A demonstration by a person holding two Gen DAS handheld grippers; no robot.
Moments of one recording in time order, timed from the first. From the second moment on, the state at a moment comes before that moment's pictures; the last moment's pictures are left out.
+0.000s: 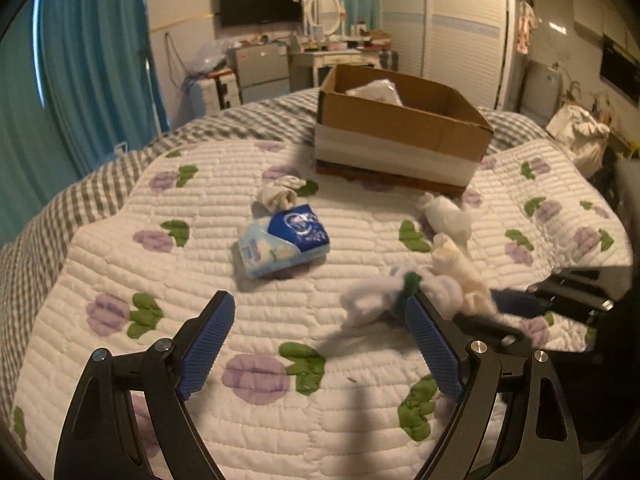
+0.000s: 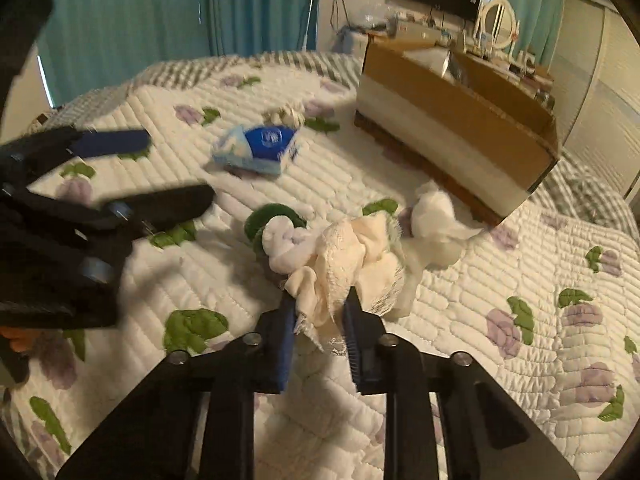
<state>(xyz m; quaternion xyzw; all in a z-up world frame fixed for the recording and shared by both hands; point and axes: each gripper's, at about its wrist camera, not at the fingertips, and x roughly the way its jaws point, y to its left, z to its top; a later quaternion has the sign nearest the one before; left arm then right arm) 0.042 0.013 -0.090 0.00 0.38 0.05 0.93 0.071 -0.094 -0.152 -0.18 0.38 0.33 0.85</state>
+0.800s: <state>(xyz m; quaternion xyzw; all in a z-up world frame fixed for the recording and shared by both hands) 0.100 -0.038 -0.143 -0.02 0.46 0.00 0.89 0.103 -0.172 -0.122 -0.02 0.36 0.24 0.90</state>
